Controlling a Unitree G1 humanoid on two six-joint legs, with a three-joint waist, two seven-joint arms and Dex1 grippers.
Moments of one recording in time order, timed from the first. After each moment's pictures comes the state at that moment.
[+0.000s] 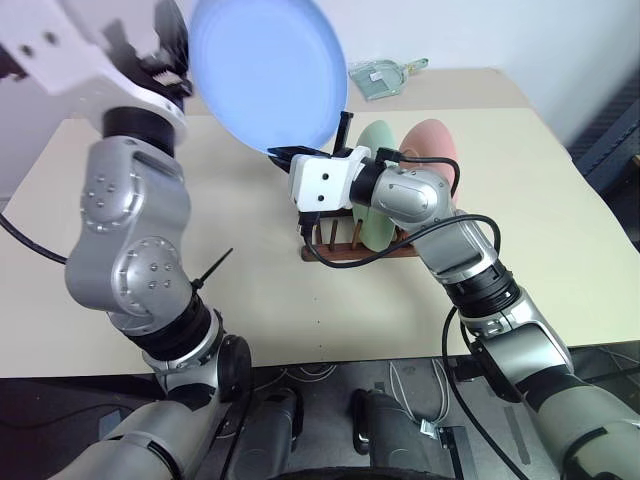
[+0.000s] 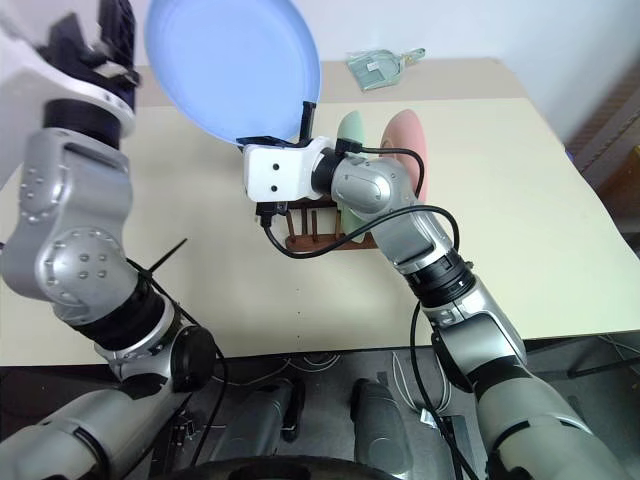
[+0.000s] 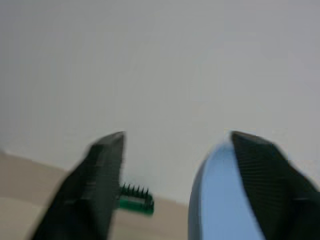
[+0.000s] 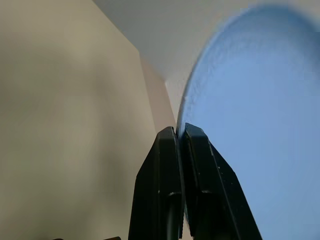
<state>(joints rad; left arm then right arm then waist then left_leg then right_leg) -0.91 0.02 0.47 -0.66 -0.38 0.83 0.24 -0.90 -0.34 0.38 0.03 -0.30 -0.04 0.64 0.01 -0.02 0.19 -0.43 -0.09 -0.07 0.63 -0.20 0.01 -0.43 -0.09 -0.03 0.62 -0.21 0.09</state>
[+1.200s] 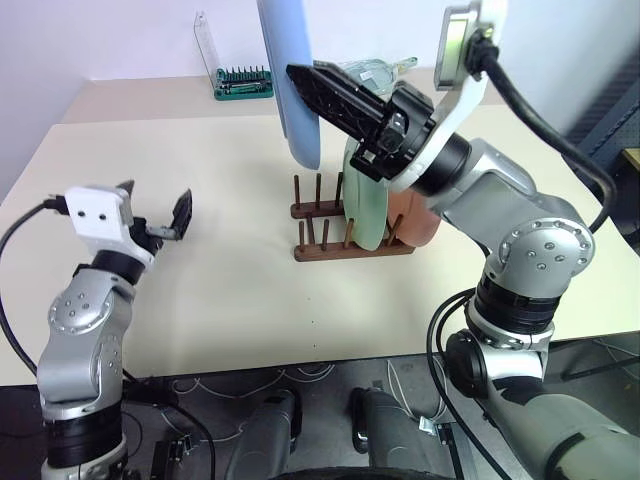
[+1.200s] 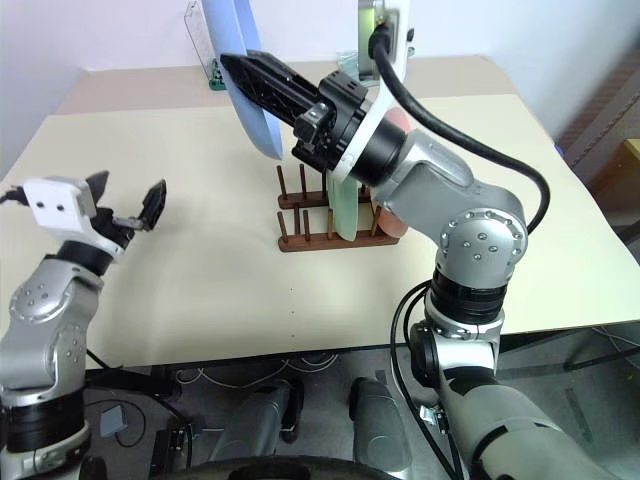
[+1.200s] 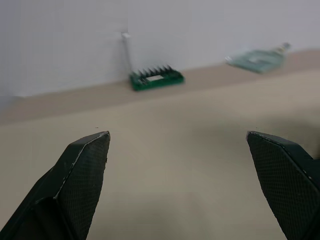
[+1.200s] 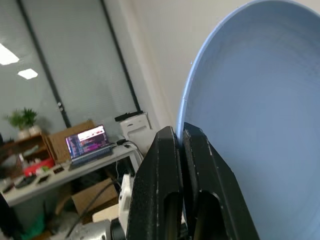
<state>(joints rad) -0.06 0.44 0.35 -0.42 -0.39 0.40 -0.36 -0.83 -0.17 -0.18 -0.42 1.24 0.99 0.10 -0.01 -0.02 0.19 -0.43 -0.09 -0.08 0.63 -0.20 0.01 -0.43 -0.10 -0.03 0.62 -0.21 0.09</state>
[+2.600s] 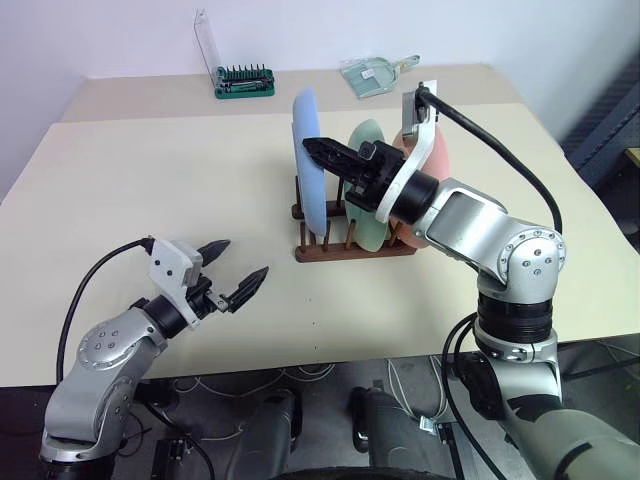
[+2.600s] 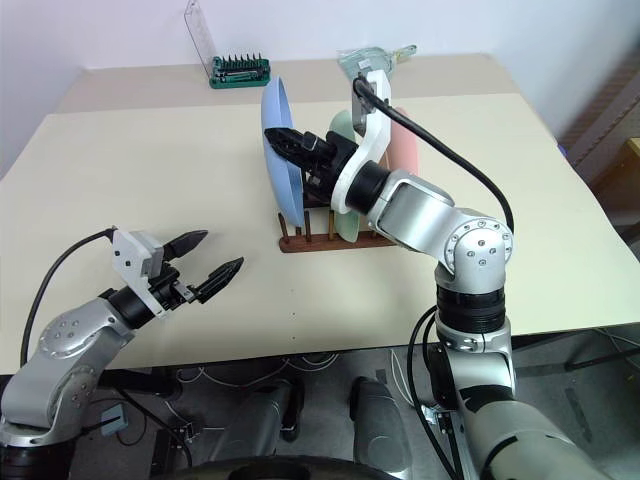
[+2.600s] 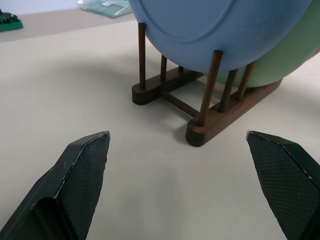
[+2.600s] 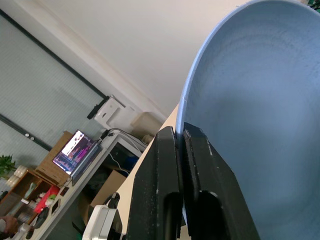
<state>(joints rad) 0.09 0.51 0.18 -0.54 -0.49 0.45 -0.58 -0.75 -0.26 -0.06 -0.27 1.63 0.91 -0.36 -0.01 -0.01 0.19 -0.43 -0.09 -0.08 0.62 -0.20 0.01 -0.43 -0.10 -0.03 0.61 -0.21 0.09</state>
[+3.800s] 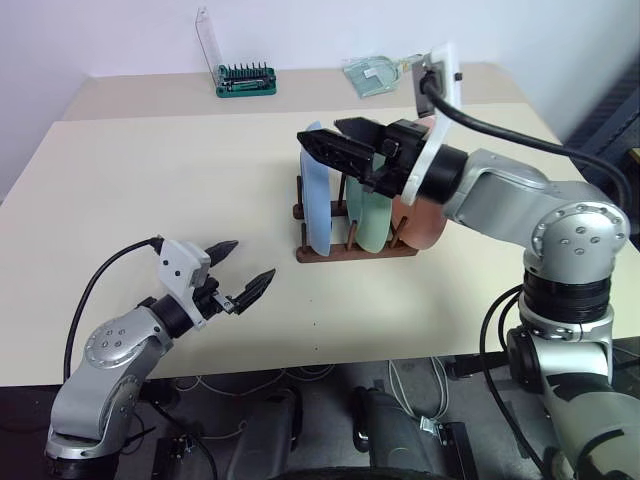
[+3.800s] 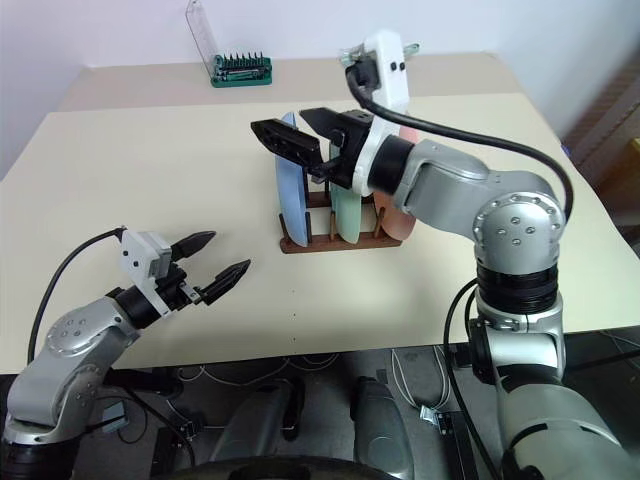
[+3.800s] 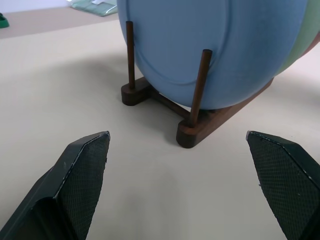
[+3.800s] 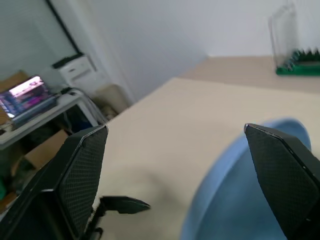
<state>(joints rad) 0.07 0.51 0.15 -0.53 -0.48 0.44 -0.59 -0.88 -0.51 -0.06 -0.32 1.39 0.99 -0.02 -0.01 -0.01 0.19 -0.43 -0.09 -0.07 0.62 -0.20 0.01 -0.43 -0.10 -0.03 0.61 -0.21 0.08</state>
